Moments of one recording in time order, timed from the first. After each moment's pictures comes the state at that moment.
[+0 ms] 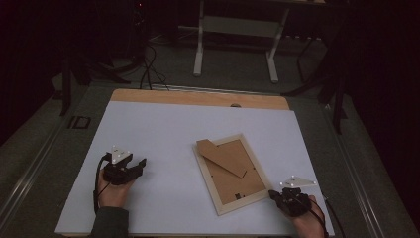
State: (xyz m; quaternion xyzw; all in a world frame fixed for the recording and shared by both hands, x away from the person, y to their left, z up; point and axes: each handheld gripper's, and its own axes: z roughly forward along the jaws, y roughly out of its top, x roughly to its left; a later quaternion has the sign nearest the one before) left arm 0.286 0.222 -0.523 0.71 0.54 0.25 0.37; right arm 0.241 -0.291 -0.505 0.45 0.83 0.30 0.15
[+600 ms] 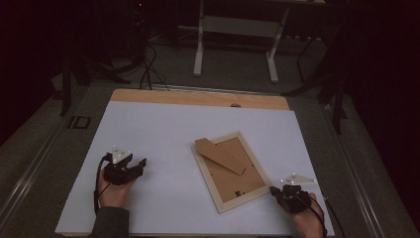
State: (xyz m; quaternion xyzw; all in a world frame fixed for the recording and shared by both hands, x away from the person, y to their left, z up) left arm 0.287 0.220 -0.525 0.71 0.55 0.25 0.37; right arm 0.250 -0.295 -0.509 0.46 0.82 0.30 0.17
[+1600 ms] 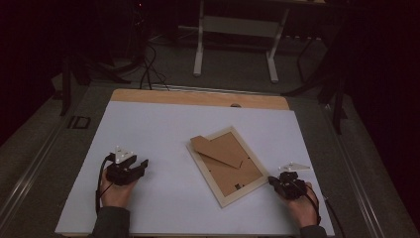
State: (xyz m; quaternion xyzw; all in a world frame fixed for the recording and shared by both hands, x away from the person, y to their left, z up) left arm 0.287 0.214 -0.525 0.72 0.54 0.24 0.37; right arm 0.284 -0.291 -0.509 0.49 0.80 0.30 0.17
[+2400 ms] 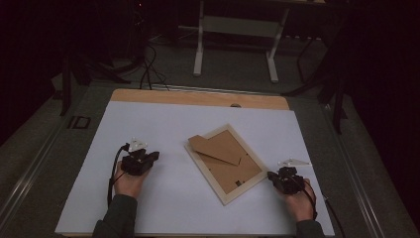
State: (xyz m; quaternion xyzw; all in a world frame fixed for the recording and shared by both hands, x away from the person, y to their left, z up) left arm 0.320 0.183 -0.514 0.74 0.51 0.18 0.40; right arm 0.298 -0.290 -0.512 0.50 0.79 0.31 0.17
